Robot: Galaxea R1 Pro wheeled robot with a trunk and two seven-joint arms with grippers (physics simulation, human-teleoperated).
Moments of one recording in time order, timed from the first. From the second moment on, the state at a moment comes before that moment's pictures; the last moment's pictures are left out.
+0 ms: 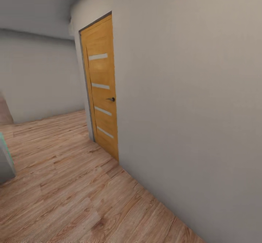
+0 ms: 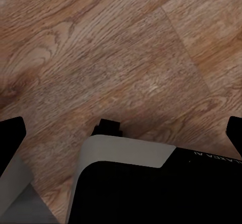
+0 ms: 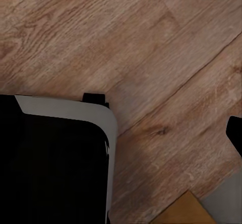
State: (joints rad) left arm -0.24 0.00 -0.07 -0.01 0.28 -0.07 0.06; right arm -0.11 -0.05 0.56 0.03 -0.46 -0.22 -0.04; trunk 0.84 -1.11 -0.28
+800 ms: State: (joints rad) left arm -0.24 0.00 -0.07 -0.01 0.28 -0.07 0.06; right arm -0.11 -0.05 0.56 0.03 -0.46 -0.22 -0.03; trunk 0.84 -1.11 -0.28
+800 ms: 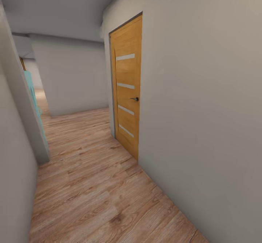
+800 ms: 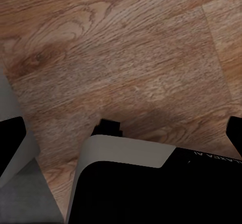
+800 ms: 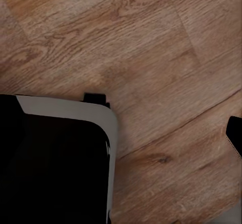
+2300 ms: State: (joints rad) left arm -0.24 -0.01 -0.07 -0.01 0.28 -0.07 0.06; right arm -0.11 -0.05 0.55 0.03 -0.47 -0.22 -0.04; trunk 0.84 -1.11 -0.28
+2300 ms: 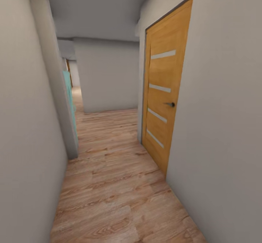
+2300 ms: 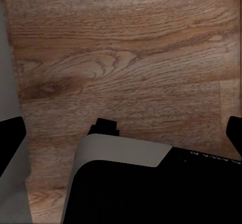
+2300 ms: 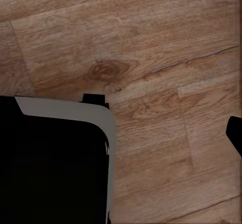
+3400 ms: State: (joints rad) left arm -0.24 0.00 -0.06 -0.01 0.29 -0.07 0.06; right arm -0.11 -0.05 0.56 0.03 -0.47 -0.23 -0.04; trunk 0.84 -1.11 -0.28
